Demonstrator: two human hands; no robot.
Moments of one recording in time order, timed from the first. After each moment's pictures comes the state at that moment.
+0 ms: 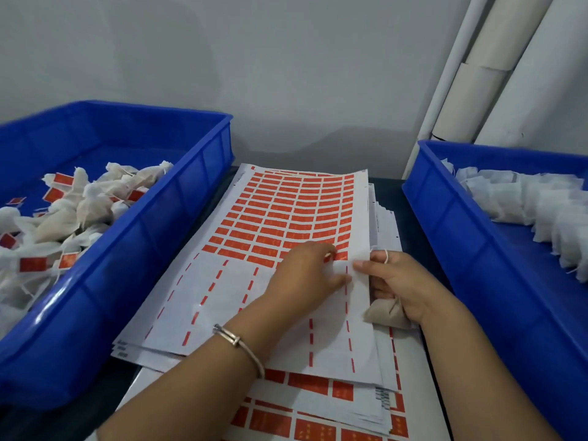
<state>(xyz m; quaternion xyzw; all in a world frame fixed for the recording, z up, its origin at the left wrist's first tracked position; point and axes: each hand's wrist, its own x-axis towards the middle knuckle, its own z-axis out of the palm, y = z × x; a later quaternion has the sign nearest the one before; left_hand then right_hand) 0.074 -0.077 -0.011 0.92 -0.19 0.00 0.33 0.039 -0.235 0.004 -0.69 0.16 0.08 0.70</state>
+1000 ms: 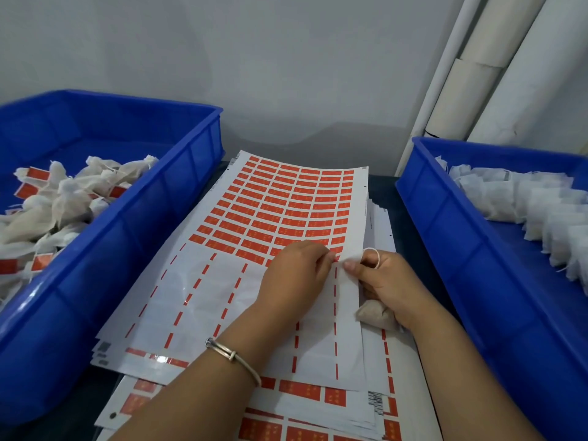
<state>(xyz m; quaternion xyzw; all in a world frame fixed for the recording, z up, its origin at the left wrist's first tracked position) 0.074 -0.076 -0.018 0.91 -0.21 0.09 0.35 0.038 -0.232 -0.010 -0.77 0.09 0.00 0.63</state>
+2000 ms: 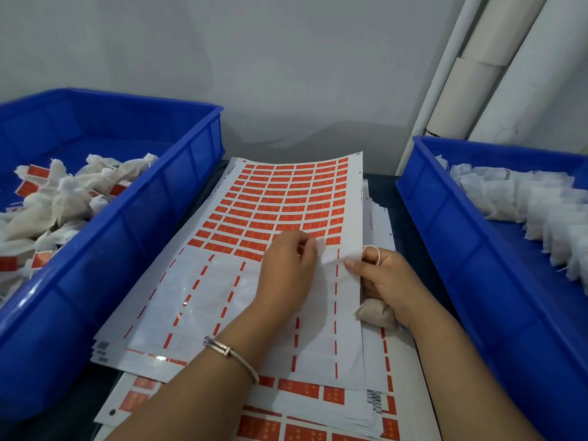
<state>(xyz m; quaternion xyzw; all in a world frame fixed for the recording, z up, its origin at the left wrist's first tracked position) 0.075 -0.078 -0.013 0.86 -0.04 0.08 0.50 0.036 -0.231 -0.005 -0.76 0.10 0.02 0.65</state>
